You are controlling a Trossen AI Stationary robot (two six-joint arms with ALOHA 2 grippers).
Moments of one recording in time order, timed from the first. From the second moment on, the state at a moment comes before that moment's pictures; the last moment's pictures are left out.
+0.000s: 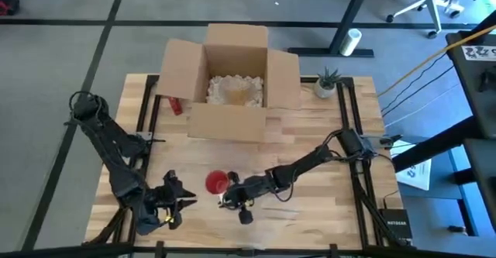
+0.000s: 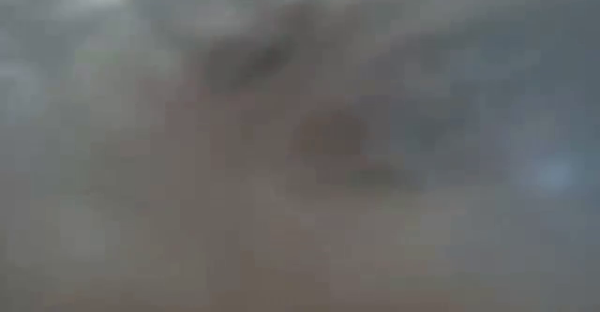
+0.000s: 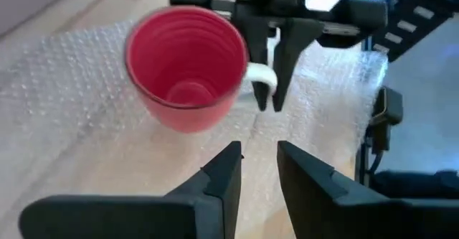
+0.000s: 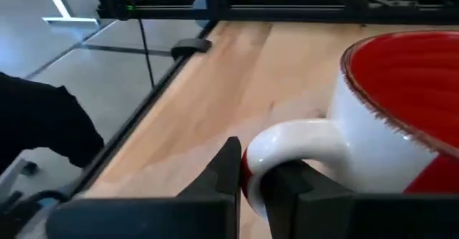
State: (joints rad) left arm -1.02 1.38 0.96 -0.58 -0.83 -1.23; right arm 0.37 2.18 1.28 0.55 -0.04 0.14
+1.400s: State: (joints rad) left arm -1.03 1.38 0.96 -0.59 -0.85 -1.26; right arm 0.37 2.19 1.28 0.43 -0.04 0.24
